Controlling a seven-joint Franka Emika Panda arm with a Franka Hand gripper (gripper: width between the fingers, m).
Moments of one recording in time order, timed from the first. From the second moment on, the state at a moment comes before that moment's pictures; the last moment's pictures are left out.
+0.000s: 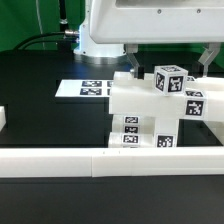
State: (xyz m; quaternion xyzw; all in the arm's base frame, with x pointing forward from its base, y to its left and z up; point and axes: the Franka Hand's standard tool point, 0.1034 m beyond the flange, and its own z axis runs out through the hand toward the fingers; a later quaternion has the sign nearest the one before) arm 0.638 0.035 0.117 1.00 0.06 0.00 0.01
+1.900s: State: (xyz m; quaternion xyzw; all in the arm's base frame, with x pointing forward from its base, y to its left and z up) arm 0.643 0.035 0.118 0.87 -0.49 0.02 -0.03
